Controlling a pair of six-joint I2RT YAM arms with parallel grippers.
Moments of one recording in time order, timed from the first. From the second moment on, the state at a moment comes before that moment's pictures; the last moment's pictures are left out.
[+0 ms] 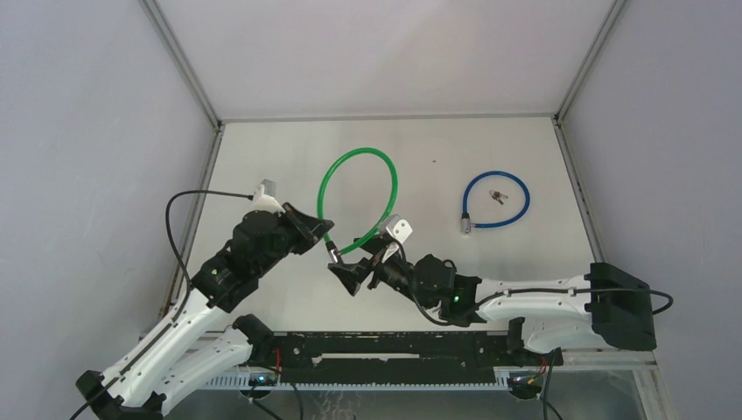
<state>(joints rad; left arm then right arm) -0.65 0.69 0.74 -0.43 -0.13 -1.02 1.32 1.26 0.64 0.65 0.36 0.27</state>
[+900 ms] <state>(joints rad) -0.63 0.65 0.70 -0.35 -0.15 -1.05 1.12 1.04 0.44 0.66 0.09 0.57</state>
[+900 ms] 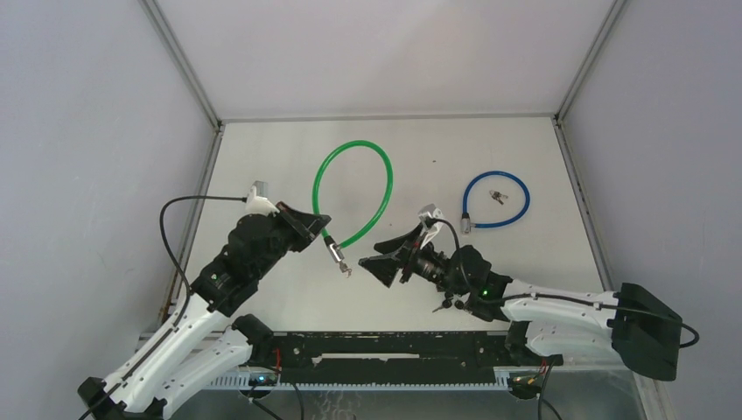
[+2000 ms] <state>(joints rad) -0.61 0.61 0.65 -0.24 -0.10 -1.05 0.91 1.68 0.55 1.44 -0.66 1.24</state>
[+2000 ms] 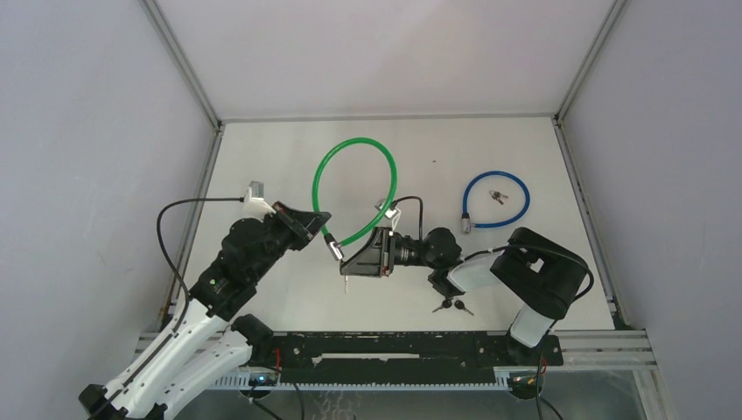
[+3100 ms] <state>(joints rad) -0.58 0.49 0.51 -0.04 -0.08 -1.08 1.18 1.31 0.60 0.66 0.01 0.71</state>
